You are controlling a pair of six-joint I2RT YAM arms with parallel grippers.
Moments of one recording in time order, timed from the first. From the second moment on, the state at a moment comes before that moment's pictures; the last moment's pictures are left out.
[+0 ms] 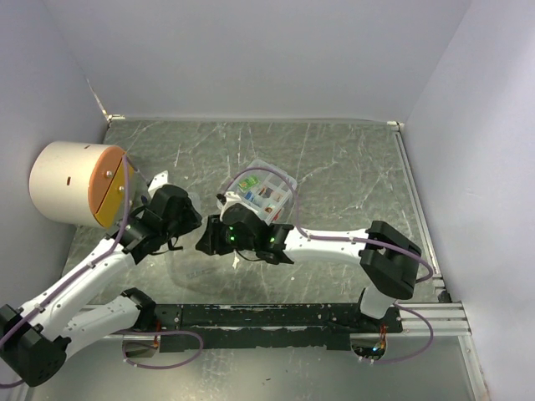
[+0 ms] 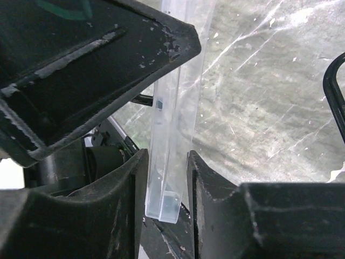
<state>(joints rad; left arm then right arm) -0.60 0.94 0.78 -0.62 -0.35 -0.87 1.15 1.66 1.03 0.15 0.01 0.82</state>
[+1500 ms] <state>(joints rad) -0.60 0.76 0.96 -0.74 -0.47 -0.82 1.00 1.55 0.95 0.29 -0.33 0.93</state>
